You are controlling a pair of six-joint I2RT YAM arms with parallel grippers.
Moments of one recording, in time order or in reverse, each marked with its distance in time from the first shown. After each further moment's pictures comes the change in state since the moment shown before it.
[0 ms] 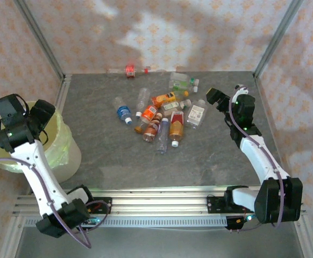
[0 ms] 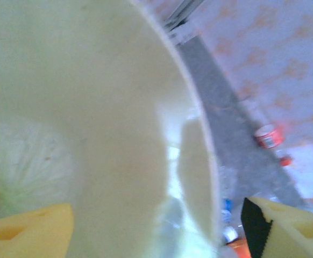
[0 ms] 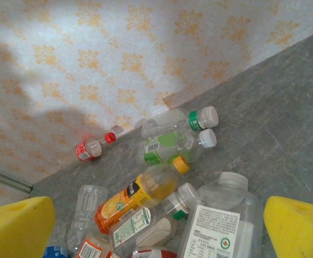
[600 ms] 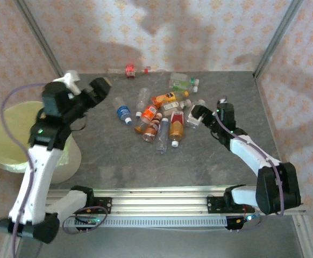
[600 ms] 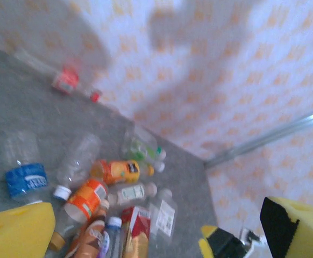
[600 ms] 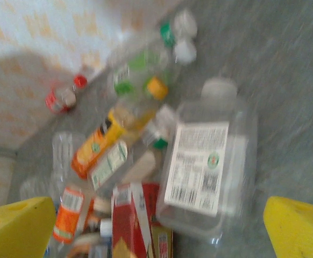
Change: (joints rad) left arm -0.818 0.041 -0.079 0.484 -0.034 -0.193; right arm 0.202 0.114 -0.093 -0.104 0.010 0.115
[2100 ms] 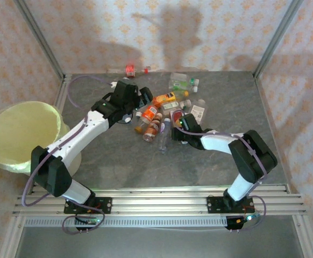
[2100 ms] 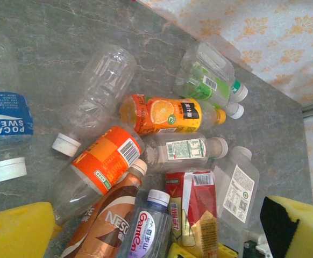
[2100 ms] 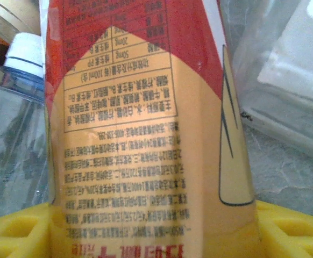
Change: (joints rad) left arm -0.314 0.447 0.016 0.092 -0.343 -0.107; right arm 0.311 0.346 0.076 -0.009 0.285 -0.275
